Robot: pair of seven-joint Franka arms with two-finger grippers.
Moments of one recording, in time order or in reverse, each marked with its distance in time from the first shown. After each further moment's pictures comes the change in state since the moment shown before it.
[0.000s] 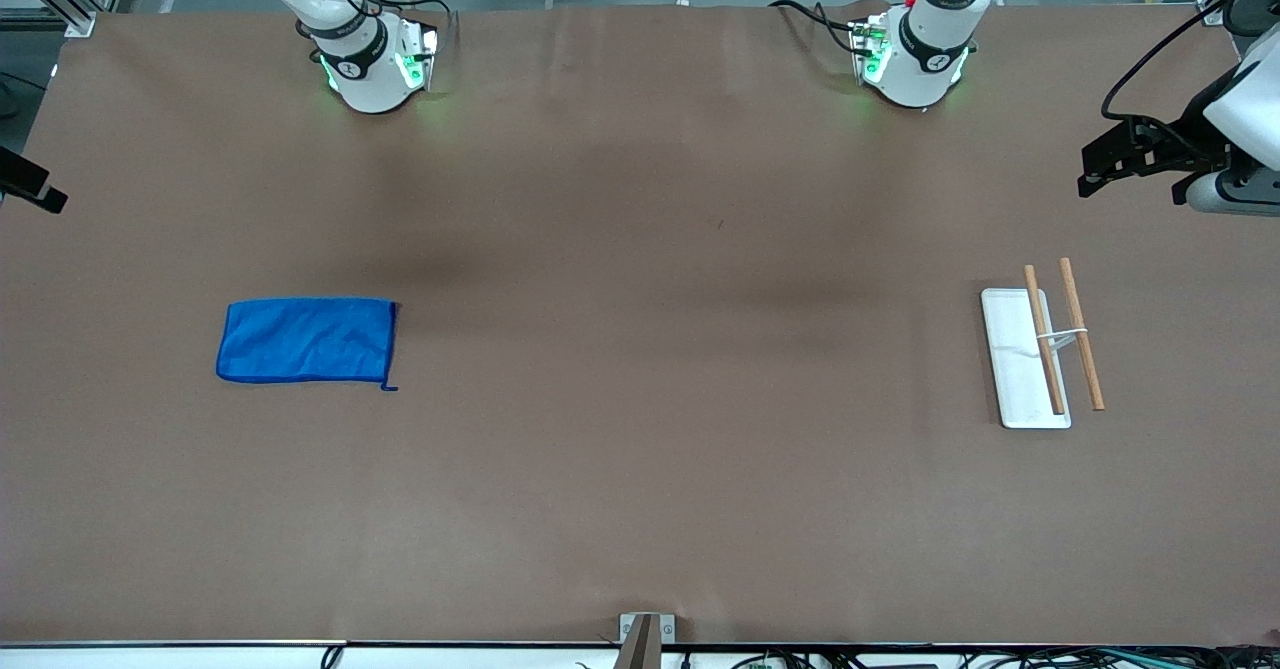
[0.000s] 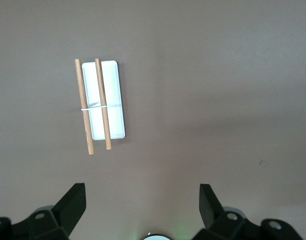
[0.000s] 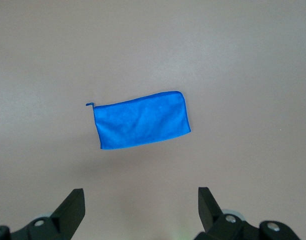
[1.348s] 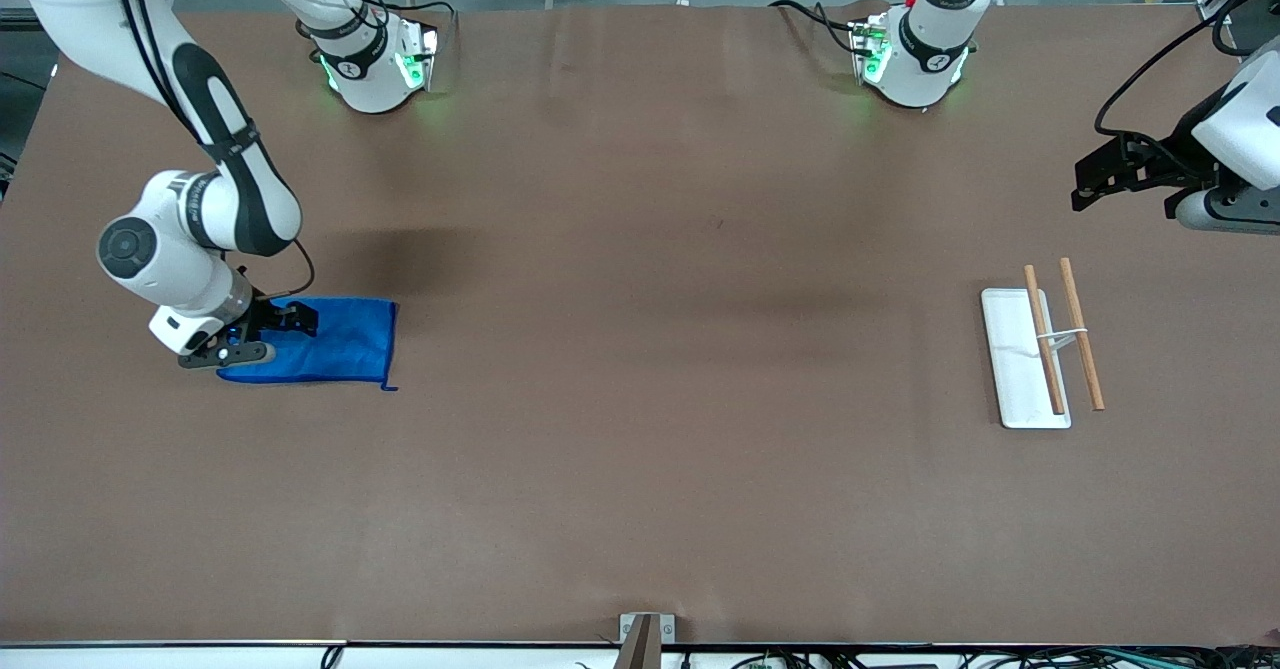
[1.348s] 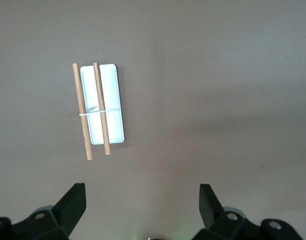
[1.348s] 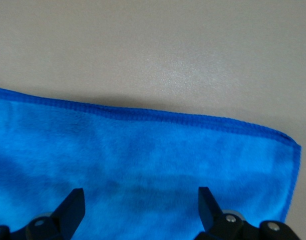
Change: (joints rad) left arm 0.001 0.021 -0.002 -0.007 0.001 0.030 0.000; right arm 0.034 0.413 0.017 -0.737 0.000 1.194 -0.309
